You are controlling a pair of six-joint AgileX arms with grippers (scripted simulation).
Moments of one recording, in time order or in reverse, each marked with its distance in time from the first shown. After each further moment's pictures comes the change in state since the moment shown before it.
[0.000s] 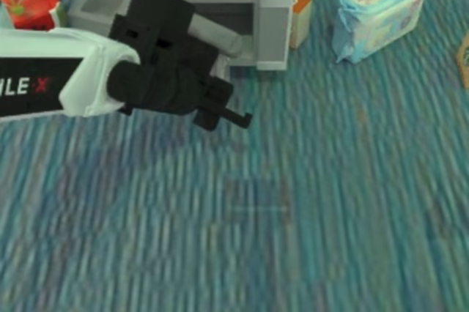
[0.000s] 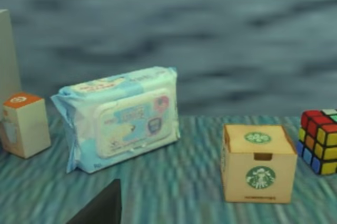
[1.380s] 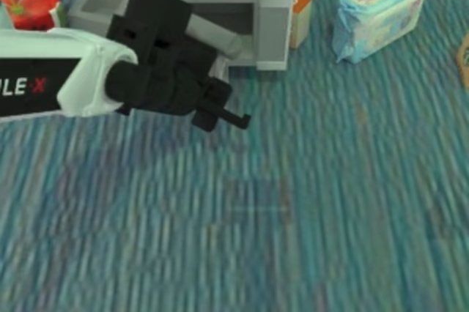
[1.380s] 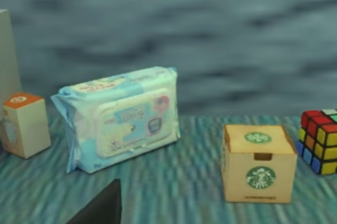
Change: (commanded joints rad) left arm -0.002 -0.002 -0.004 -0.002 0.015 0.005; right arm 0.000 0.000 0.000 0.000 0.000 0.000
